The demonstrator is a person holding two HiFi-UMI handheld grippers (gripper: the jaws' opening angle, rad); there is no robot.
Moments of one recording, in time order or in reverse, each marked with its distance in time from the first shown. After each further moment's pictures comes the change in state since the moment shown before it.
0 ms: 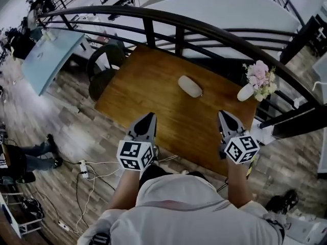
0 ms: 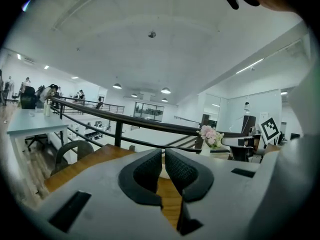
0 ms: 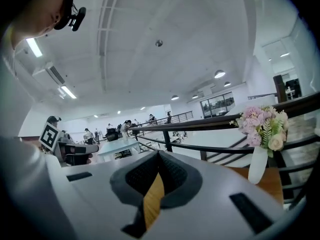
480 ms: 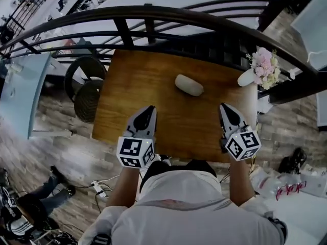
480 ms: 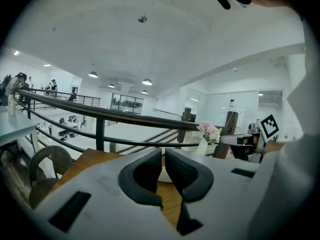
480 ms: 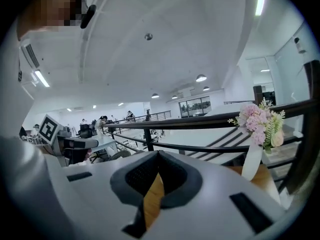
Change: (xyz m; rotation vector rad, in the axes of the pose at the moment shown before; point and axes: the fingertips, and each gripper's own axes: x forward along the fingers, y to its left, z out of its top) left arm 0.117 0.098 0.026 0.064 0.097 -0.282; right arm 0.098 0.002 0.005 0.015 0.024 -0.291
